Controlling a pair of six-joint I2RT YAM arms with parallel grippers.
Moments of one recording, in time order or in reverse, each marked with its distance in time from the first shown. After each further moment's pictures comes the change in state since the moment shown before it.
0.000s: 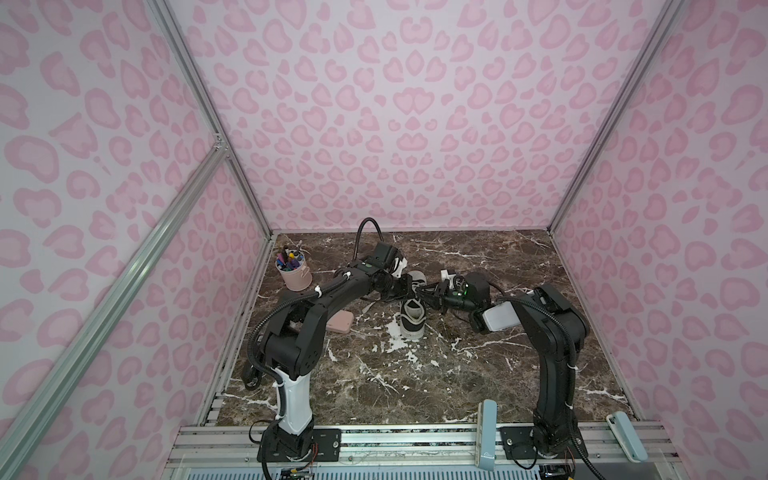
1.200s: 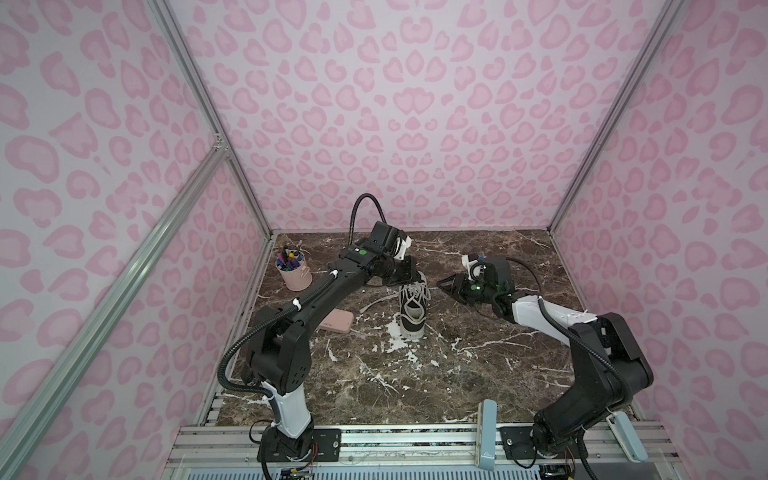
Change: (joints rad) left arm -0.039 -0.104 0.211 -0.149 -0.019 -0.001; right arm -0.051 -0.439 0.071 -0.890 0.207 -0.756
